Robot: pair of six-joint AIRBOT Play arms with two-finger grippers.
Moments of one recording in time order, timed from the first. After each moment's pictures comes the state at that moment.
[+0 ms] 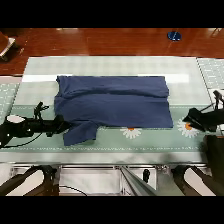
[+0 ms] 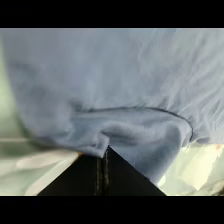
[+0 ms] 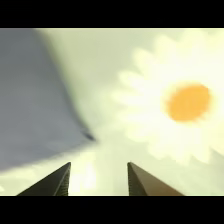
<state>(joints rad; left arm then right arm) 0.28 -1.15 0.39 0.73 -0.96 -1.24 -0.46 -1.01 0.70 -1.26 1.26 1.56</state>
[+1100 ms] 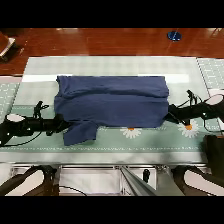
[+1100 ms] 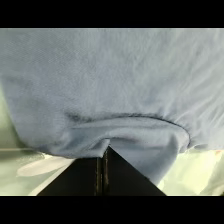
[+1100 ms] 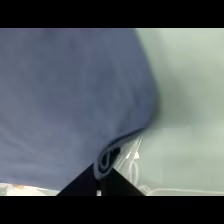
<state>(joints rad) 0.27 -1.15 0.41 0.73 -0.96 -1.24 -0.27 -1.28 0.73 -0.99 1.10 1.45</state>
